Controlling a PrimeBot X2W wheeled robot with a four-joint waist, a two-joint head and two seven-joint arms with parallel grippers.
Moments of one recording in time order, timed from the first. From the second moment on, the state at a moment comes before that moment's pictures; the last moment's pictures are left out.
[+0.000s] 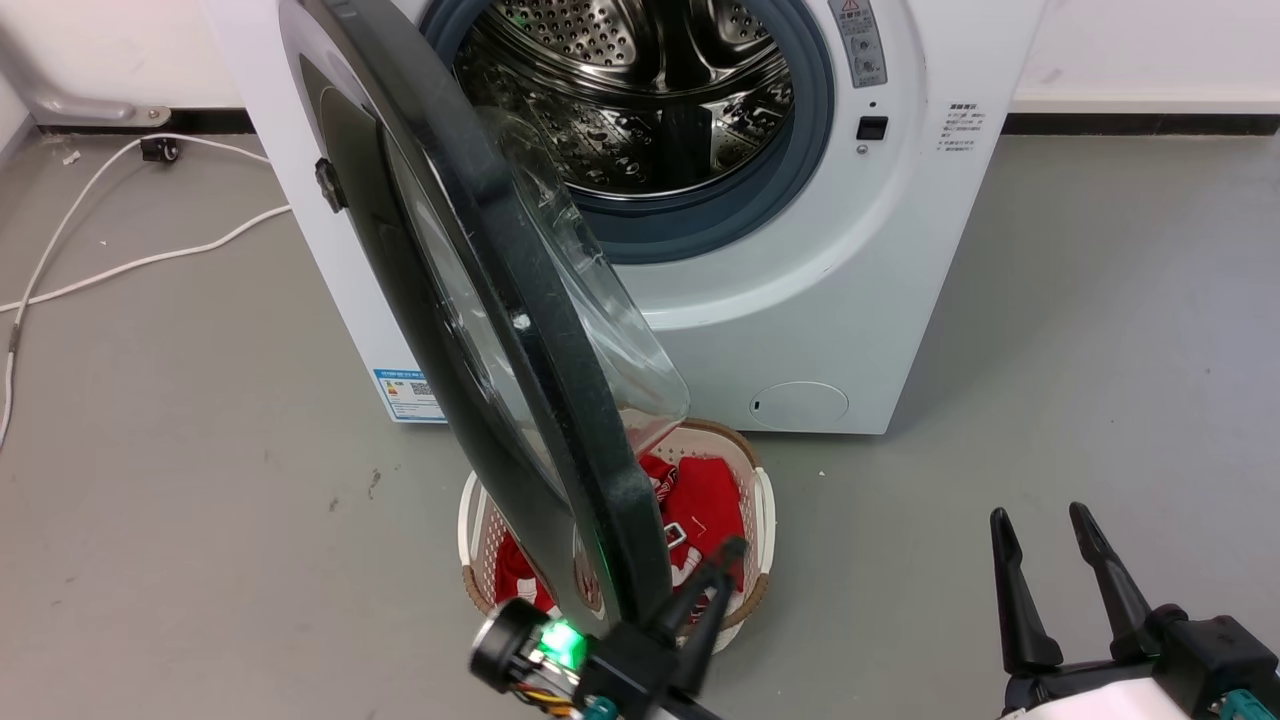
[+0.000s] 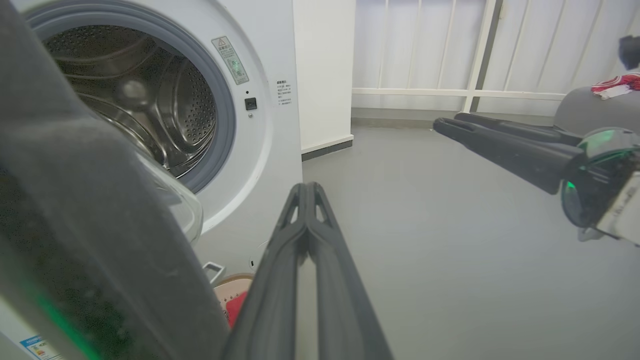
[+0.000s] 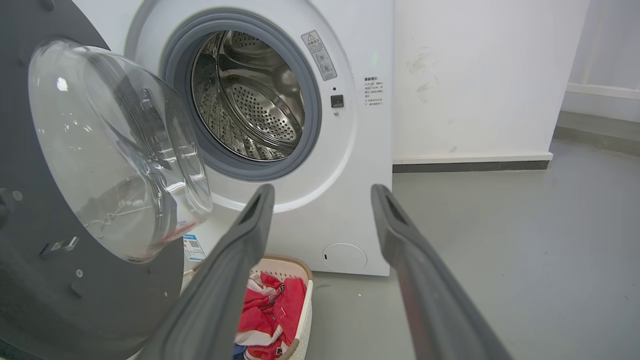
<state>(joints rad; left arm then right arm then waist) -0.09 0.05 -0.62 0.14 -0.09 0.01 -0.26 0.11 -0.05 0.00 0.03 0.15 0.13 -0.26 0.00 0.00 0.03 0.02</state>
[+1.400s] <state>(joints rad) 0.06 0.09 -0.13 0.08 -0.08 0.08 -0.27 0.12 -0.05 0.01 0.05 0.15 0.13 -0.26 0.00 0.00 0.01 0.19</state>
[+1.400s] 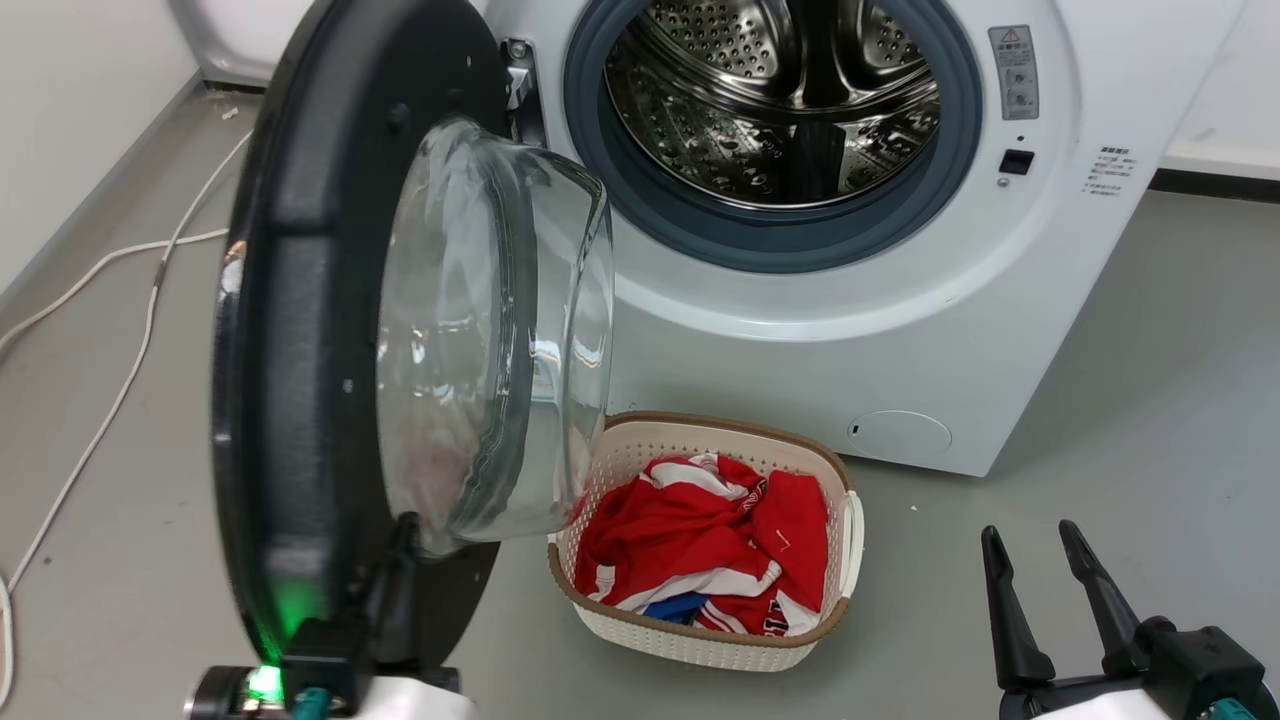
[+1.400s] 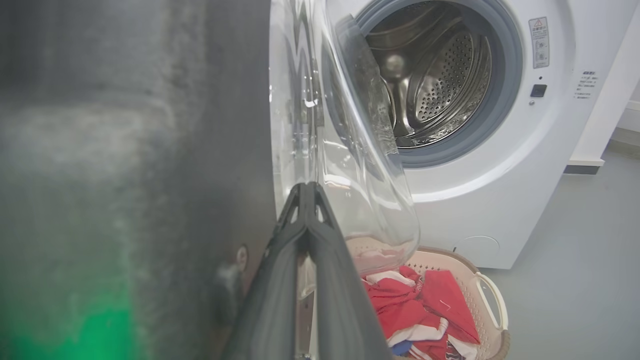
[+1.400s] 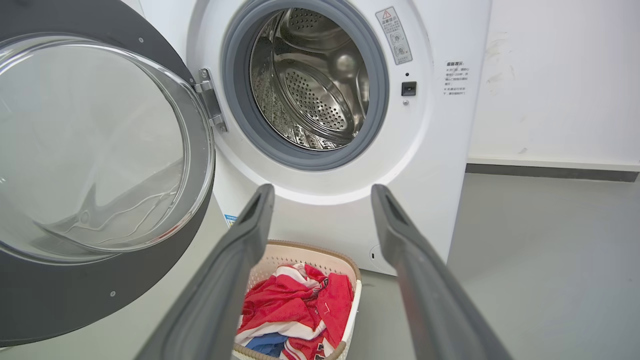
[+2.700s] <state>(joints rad) -0.24 0.17 0.38 0.26 -0.12 0.03 -0.27 0.02 -0.05 -0.01 0.02 0.07 0.13 -0.26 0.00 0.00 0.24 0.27</state>
